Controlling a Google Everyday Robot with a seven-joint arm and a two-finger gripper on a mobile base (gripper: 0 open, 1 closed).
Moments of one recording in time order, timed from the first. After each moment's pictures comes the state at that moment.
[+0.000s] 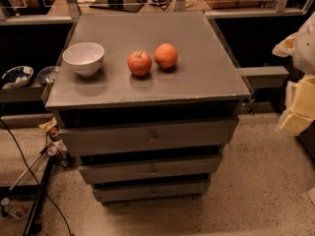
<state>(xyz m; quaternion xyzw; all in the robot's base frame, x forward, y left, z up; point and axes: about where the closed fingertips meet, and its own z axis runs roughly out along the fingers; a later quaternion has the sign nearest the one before) 0.438 -0.216 0.974 -0.60 0.78 -0.03 0.16</state>
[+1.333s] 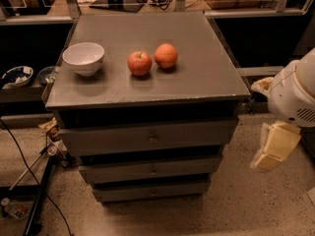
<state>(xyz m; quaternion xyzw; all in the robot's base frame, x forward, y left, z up) 0.417 -0.190 0.902 -0.61 0.77 0.01 0.18</state>
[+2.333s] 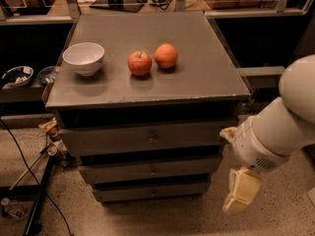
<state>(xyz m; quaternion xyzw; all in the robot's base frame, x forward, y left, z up) 0.380 -0.147 0.797 -0.63 0.76 0.10 0.14</state>
